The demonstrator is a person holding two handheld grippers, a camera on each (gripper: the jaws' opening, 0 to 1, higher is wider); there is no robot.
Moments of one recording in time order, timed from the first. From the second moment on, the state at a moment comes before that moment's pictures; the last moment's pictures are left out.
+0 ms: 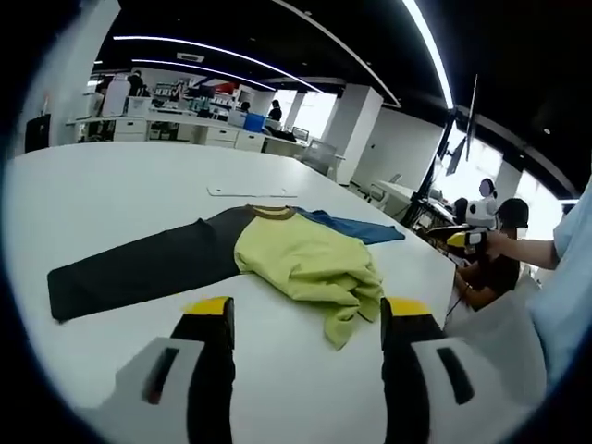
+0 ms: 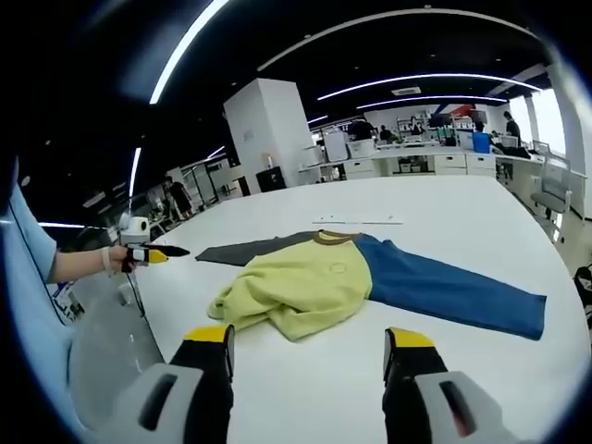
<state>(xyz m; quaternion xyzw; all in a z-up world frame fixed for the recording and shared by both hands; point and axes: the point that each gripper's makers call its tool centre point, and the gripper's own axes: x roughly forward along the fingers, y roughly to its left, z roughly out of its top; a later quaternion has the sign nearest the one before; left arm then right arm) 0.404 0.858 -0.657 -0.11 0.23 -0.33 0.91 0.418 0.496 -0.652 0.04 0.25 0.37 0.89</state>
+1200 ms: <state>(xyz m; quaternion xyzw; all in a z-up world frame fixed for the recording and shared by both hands) 0.382 0.829 -0.682 -0.13 0.24 -0.33 0.90 0.452 0.635 -0.750 -0.27 0.28 0.51 0.77</state>
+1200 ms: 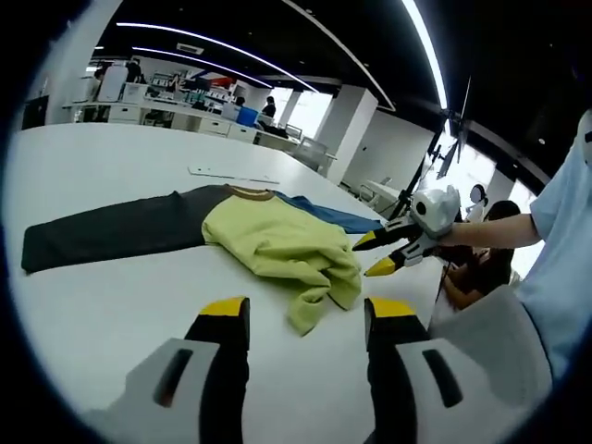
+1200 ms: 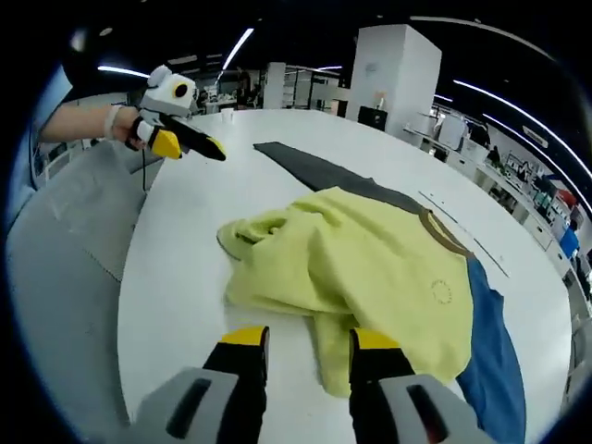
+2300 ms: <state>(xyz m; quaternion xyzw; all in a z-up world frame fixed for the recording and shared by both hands) 0.375 0.825 -0.688 -0.18 0.23 -0.33 0.90 0.486 0.647 -0.704 -0.31 0.28 0.51 0.75</state>
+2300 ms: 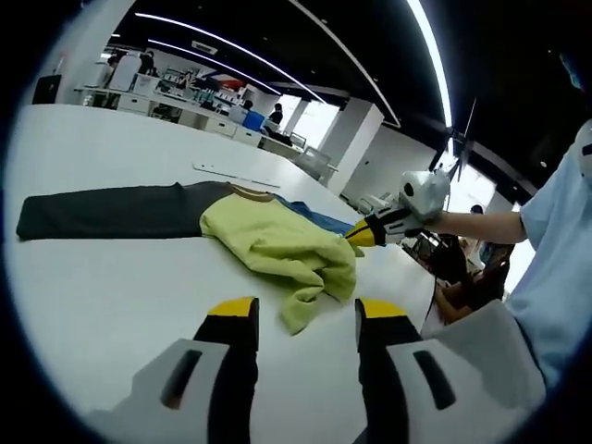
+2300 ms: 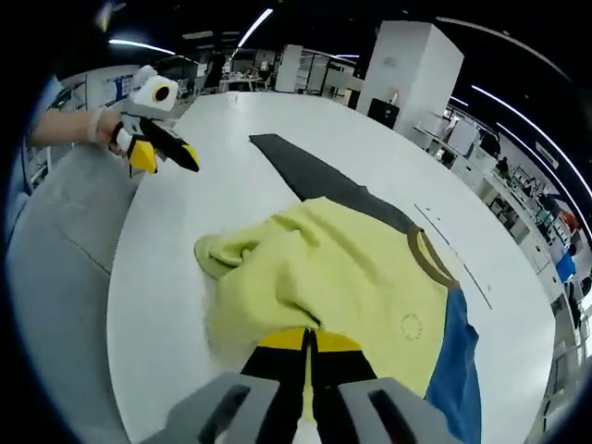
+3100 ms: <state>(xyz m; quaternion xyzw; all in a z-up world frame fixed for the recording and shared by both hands) 0.378 0.830 -0.697 -0.20 0.25 -0.32 0.89 0.582 0.677 -0.706 -0.26 0.32 0.49 0.77</state>
